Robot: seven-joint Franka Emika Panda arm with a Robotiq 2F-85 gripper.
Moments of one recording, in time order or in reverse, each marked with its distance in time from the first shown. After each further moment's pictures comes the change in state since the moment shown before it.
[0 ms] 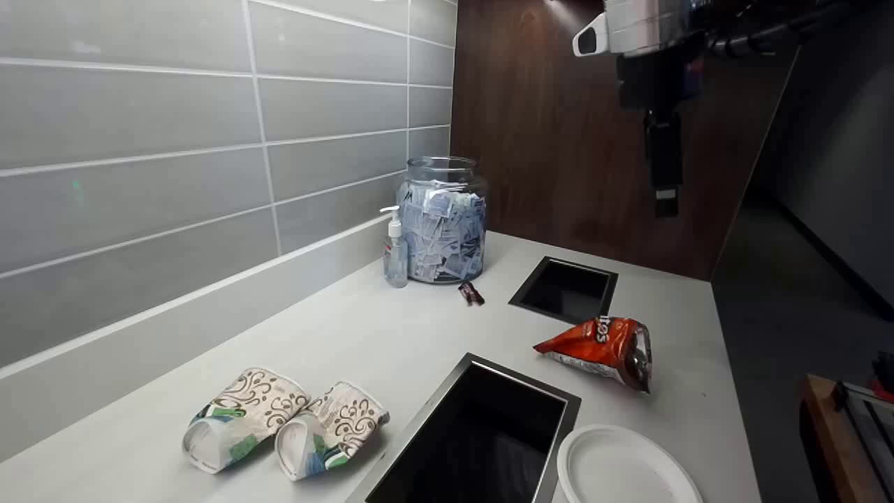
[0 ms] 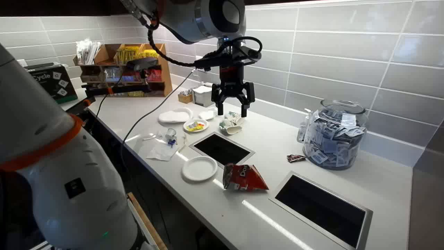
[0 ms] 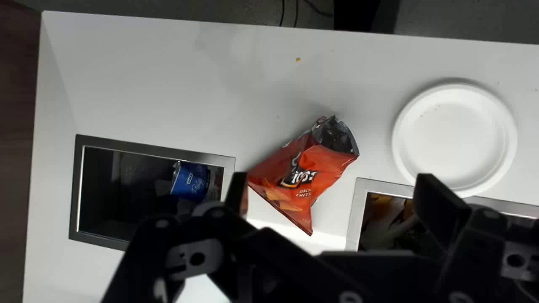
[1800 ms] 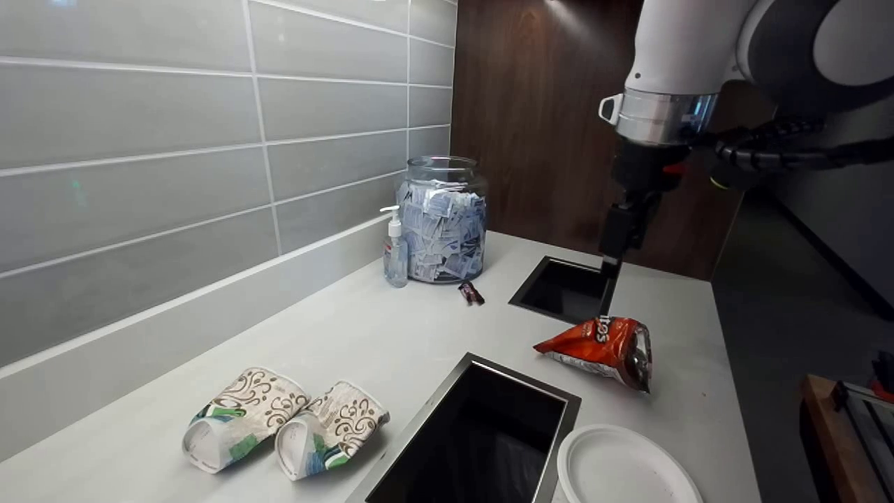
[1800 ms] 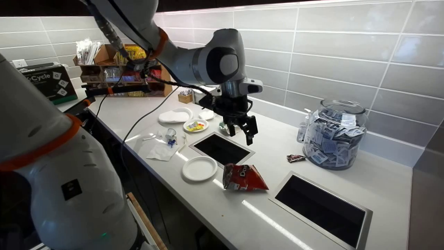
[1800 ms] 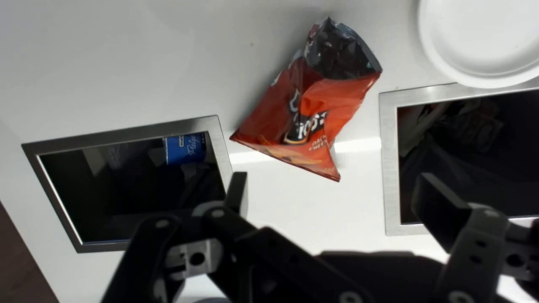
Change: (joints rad) arm -0.039 -0.039 -0.055 -0.344 0.000 0.612 0.266
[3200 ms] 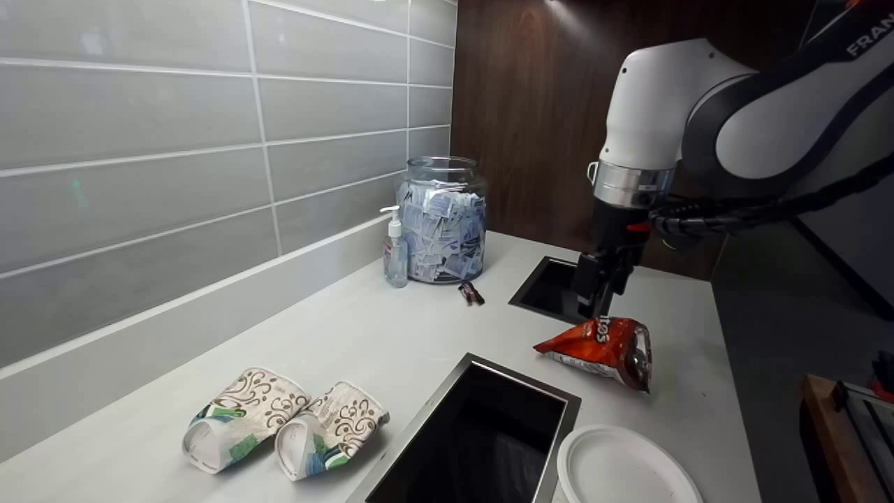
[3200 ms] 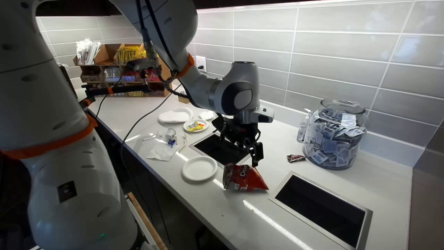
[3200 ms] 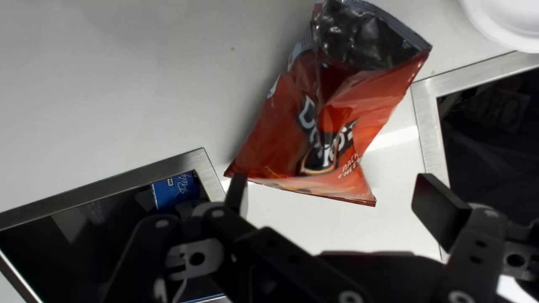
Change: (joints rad) arm -0.052 0.227 -0.039 -0.005 0.051 0.220 0.050
